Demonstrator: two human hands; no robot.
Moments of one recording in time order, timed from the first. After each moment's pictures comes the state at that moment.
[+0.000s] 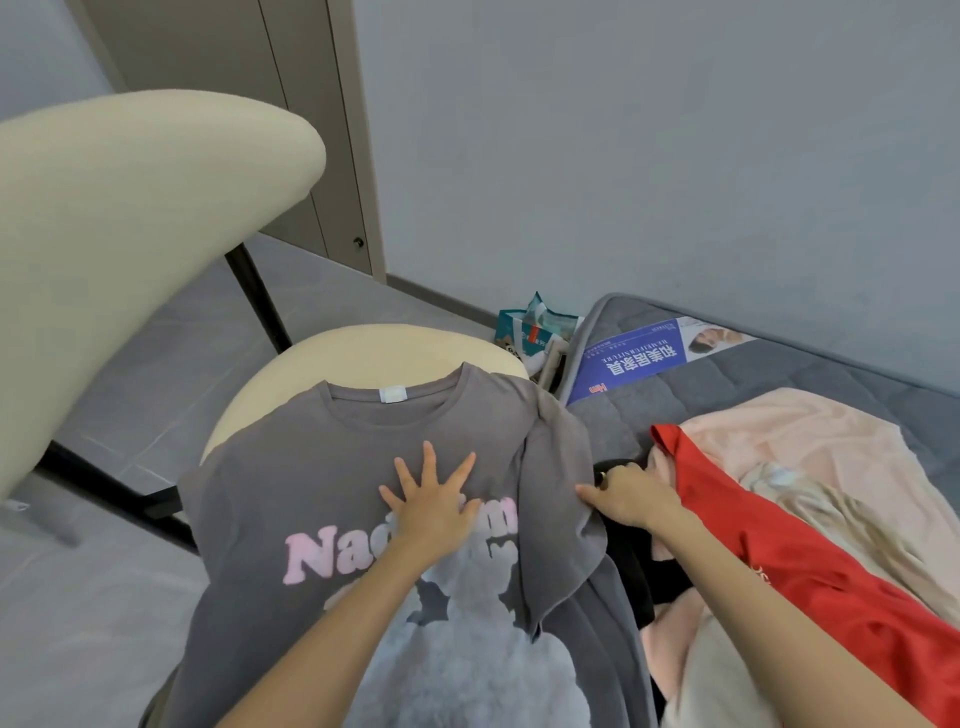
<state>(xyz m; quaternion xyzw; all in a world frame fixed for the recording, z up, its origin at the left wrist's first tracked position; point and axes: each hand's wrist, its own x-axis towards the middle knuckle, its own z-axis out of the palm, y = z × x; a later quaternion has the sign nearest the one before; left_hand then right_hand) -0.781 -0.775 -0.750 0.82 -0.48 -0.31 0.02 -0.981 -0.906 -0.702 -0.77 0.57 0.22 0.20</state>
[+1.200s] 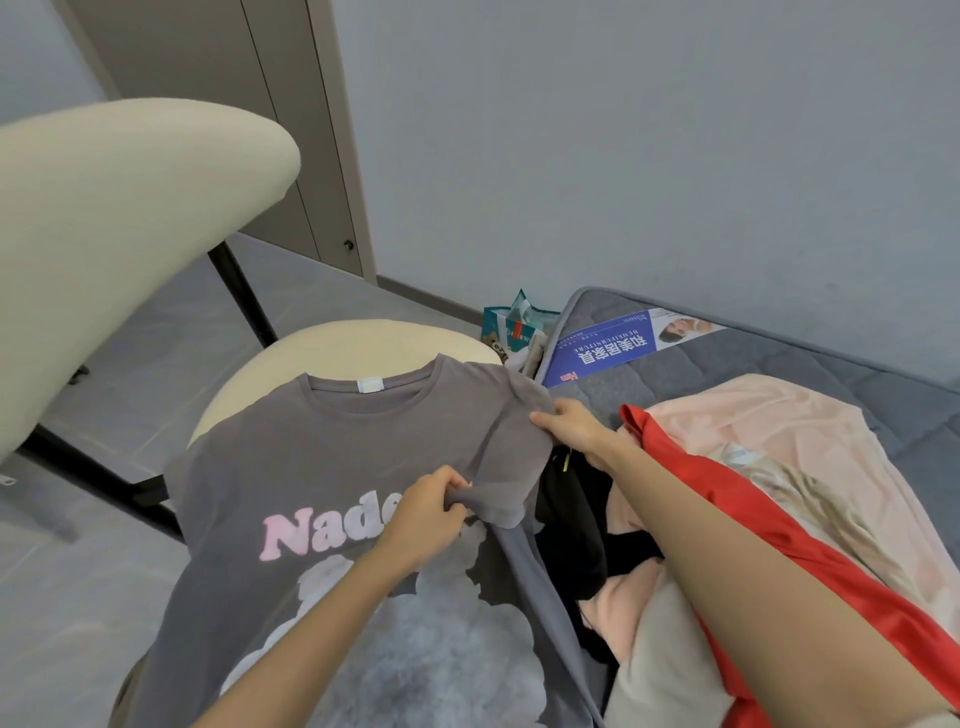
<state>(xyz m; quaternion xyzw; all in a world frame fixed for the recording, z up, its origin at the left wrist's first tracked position) -0.821 -0.748 -0.704 0.77 -0.44 -0.37 0.27 -0.954 -0.936 -0.693 -0.63 0.55 -0.05 0.55</state>
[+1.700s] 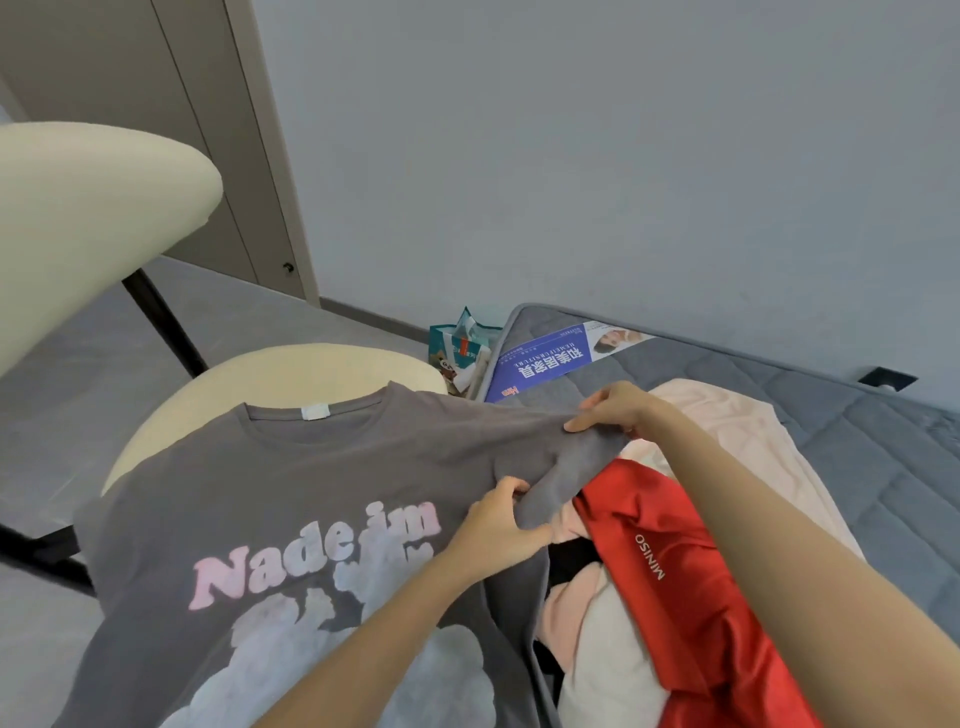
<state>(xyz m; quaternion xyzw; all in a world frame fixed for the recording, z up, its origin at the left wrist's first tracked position) -0.922 -0.807 -0.691 0.70 -0.48 -0.47 0.24 -1.045 -0.985 -0.621 -0.62 0.64 0.00 0.44</state>
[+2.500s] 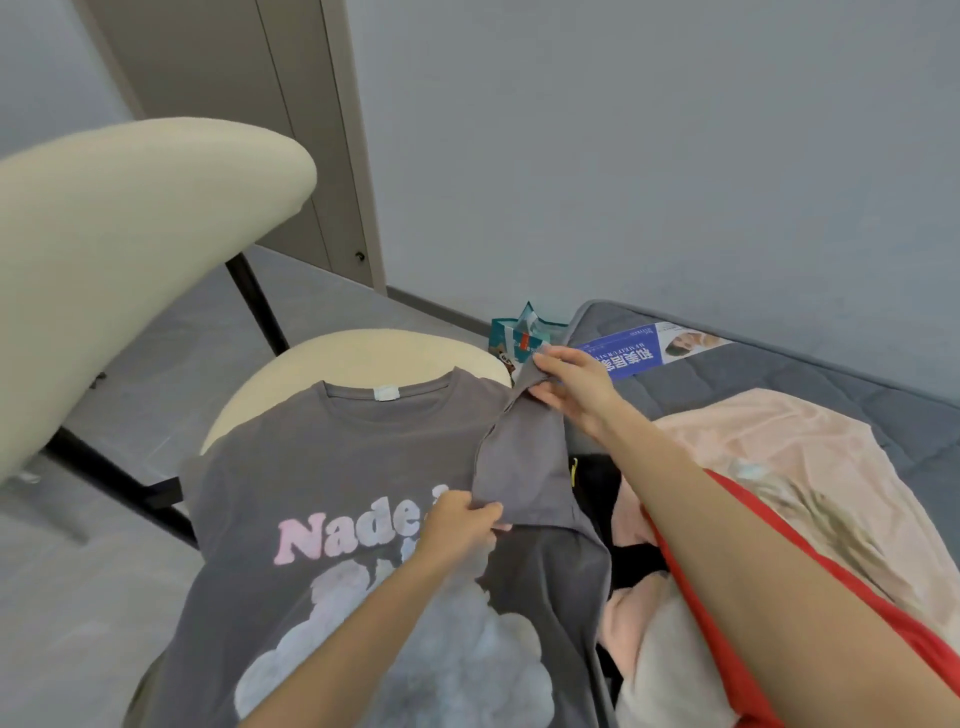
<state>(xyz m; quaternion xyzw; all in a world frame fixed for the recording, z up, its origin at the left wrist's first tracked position) -0.852 -0.765 -0.702 0.76 -0.25 -0.48 0.35 -0.929 -0.942 -0.633 -0.41 0.47 -0.29 0.73</state>
